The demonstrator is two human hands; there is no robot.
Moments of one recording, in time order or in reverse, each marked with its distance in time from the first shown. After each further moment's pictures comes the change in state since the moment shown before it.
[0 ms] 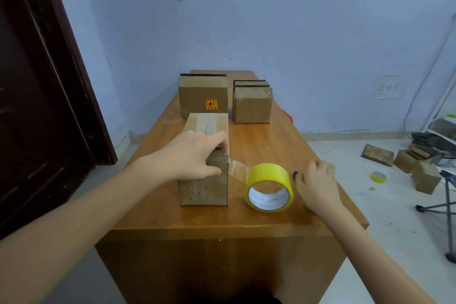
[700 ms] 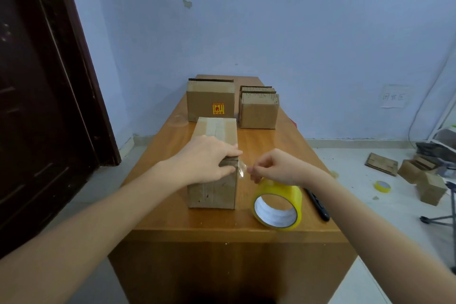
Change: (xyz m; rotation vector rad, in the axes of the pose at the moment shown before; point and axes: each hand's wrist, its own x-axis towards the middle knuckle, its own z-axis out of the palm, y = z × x) left_hand 0.002 0.004 0.004 0.054 0.093 0.049; right_hand 0.023 -0.087 -0.047 0.362 -0.628 -0.437
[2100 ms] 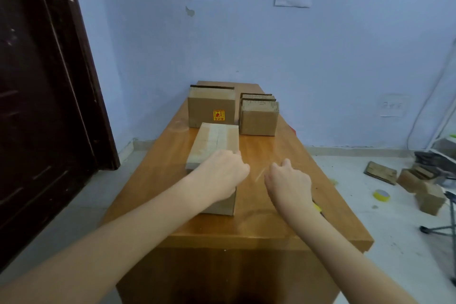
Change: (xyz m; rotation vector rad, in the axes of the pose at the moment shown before) left_hand 0.007 0.038 0.003 0.452 -0.108 0.058; right_hand -0.020 -0.012 0.036 -0.690 0.498 0.319
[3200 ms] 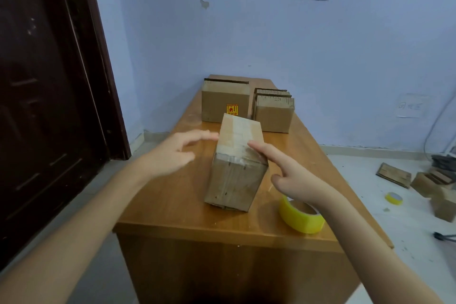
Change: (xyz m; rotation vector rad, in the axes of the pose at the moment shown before) left_hand -0.066 -0.087 0.042 -1.215 0.131 -0.258; right_hand 0.013 0.000 -0.016 0.865 -0.368 -0.472
